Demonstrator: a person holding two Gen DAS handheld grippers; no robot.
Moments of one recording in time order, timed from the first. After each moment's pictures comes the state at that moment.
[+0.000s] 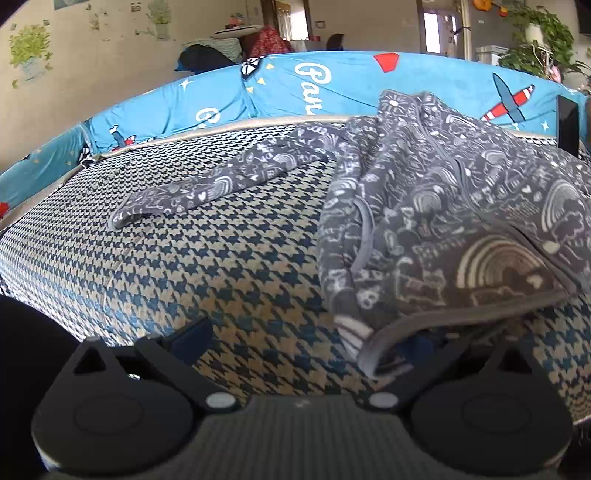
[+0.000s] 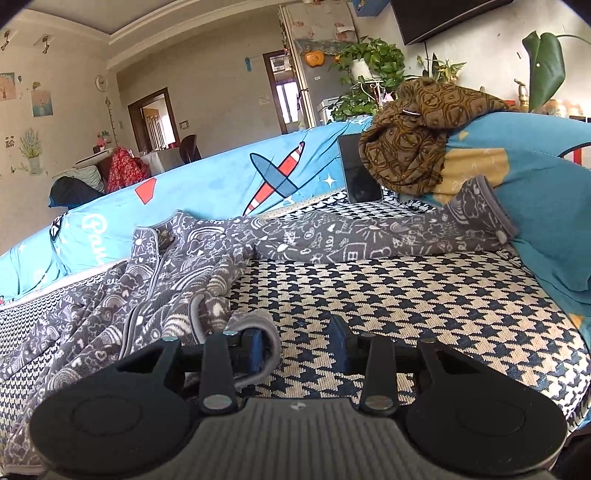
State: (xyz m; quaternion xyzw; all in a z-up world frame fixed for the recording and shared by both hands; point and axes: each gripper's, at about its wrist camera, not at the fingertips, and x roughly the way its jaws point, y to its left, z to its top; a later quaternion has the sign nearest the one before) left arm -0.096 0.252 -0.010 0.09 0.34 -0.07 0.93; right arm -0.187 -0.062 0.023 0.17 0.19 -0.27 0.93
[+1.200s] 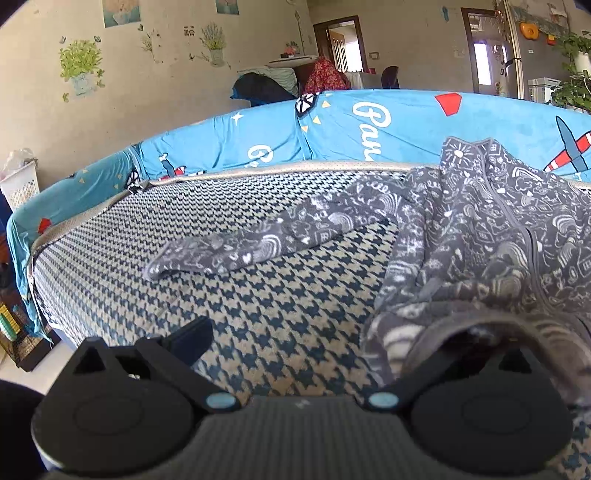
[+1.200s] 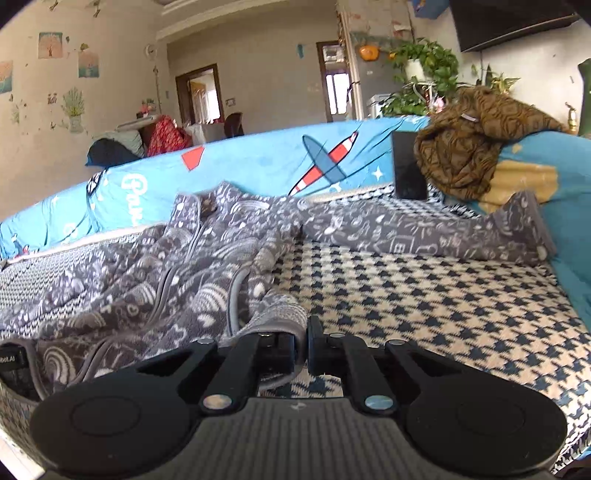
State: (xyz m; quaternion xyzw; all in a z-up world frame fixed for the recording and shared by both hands) left arm -0.044 0.245 0.015 0.09 0.28 0.01 0.96; right arm -0.182 -0.038 0.023 0.11 0.21 -0.22 0.95
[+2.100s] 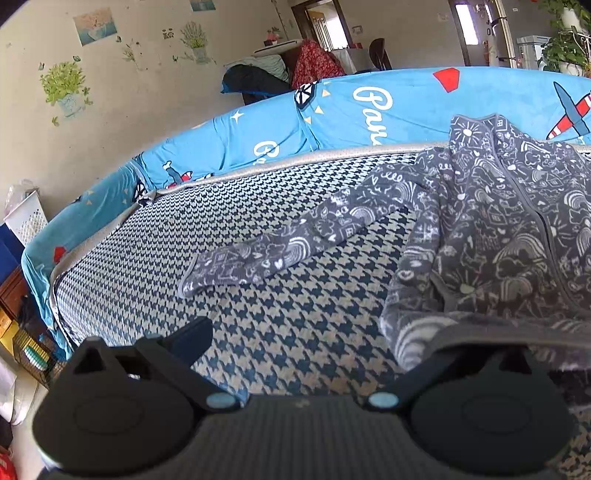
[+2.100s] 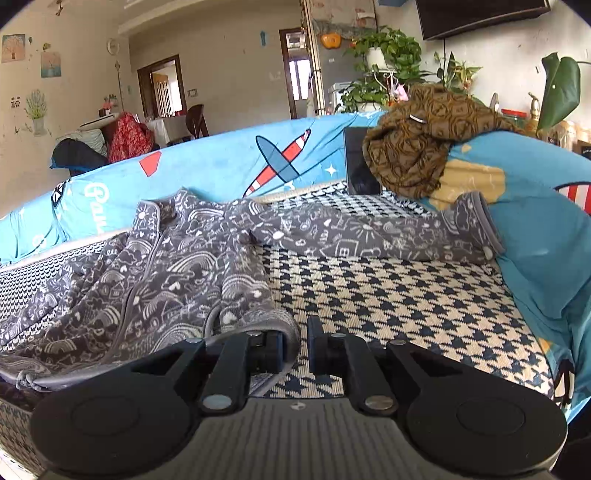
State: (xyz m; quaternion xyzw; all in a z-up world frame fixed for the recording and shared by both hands) left arm -0.036 0.256 0.035 0.16 0.33 0.01 0.93; right arm -0.193 -0.061 0.047 0.13 0.25 -0.26 0.92
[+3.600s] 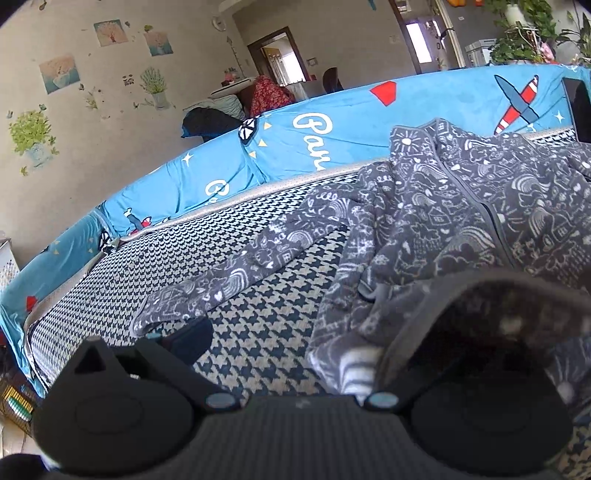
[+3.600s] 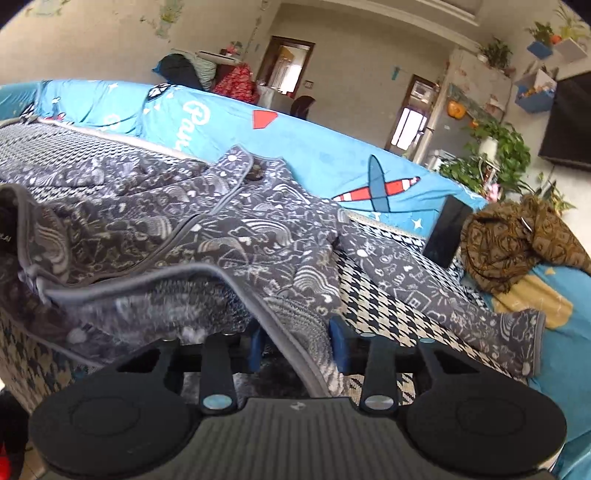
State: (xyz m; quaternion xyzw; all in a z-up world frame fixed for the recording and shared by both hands) left arm -0.042 0.221 0.013 0.19 0.25 -0.04 0.95; right arm -0.151 -0.001 0.013 -0.12 0.26 -0.17 0.94
